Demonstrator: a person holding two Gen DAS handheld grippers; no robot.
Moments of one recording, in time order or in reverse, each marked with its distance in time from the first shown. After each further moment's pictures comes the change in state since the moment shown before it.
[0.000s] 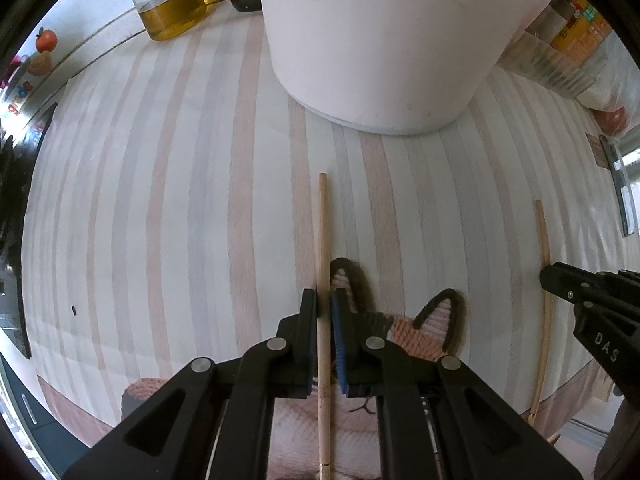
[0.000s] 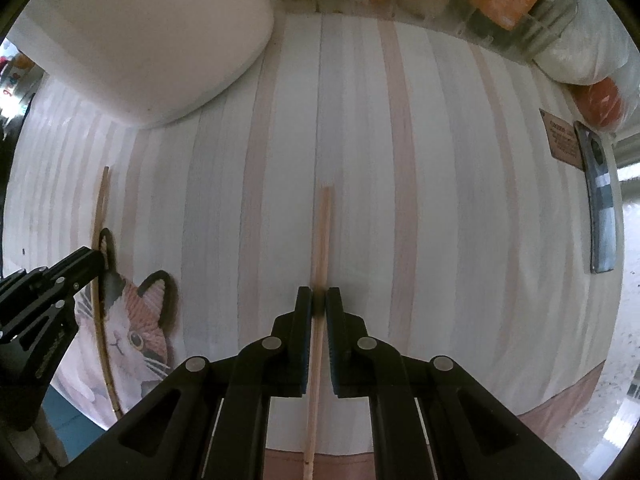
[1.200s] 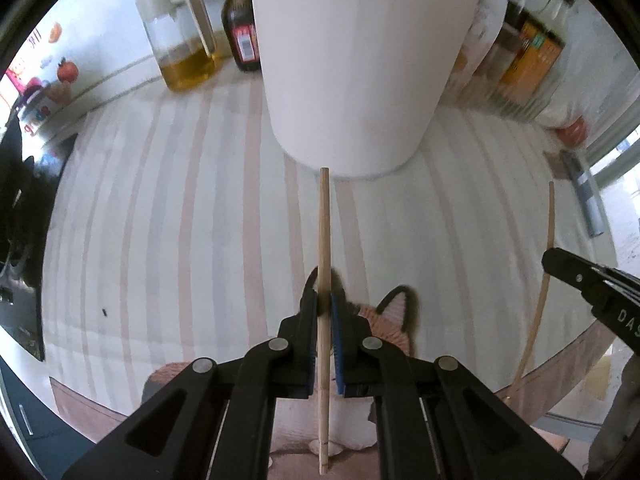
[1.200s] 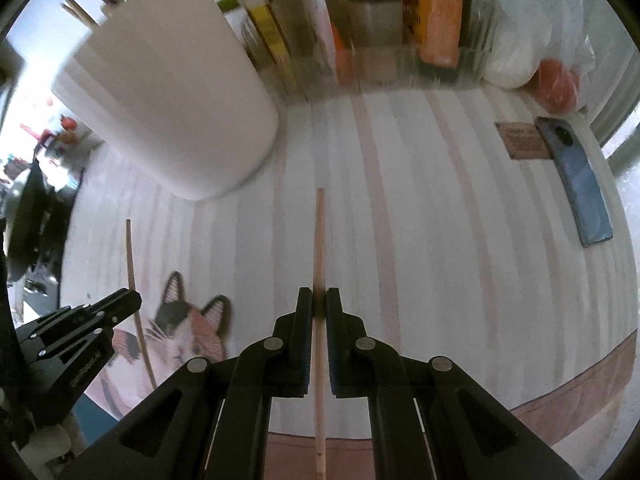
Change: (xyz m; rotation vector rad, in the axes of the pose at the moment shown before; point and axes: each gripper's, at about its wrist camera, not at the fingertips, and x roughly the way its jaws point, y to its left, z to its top) left arm -0.081 -0.005 -0.031 0.031 -0.164 -0.023; right arm -0.068 0.000 -0.040 0.126 -0.275 0.197
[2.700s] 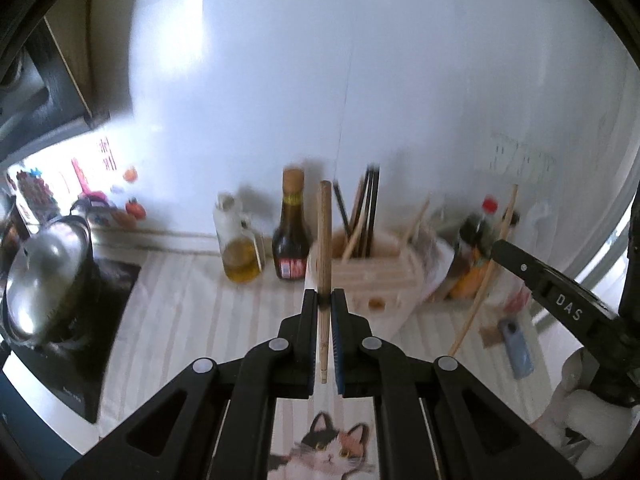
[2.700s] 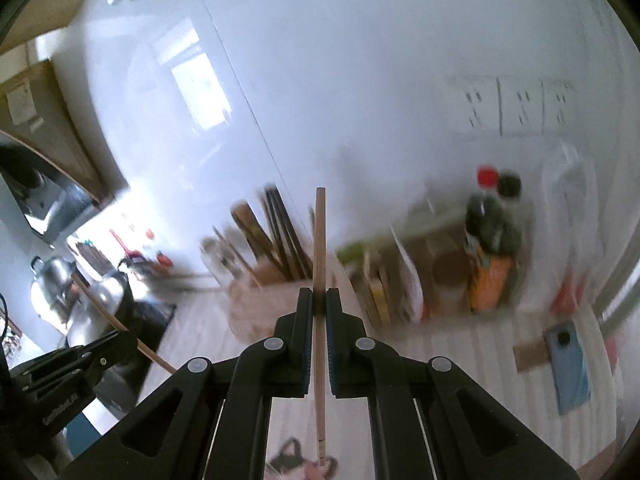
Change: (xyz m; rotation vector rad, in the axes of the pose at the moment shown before) left arm -0.208 0.026 0.091 -0.112 -0.485 -0.025; right arm -0.183 0.074 0.109 -0.104 -0.542 0.178
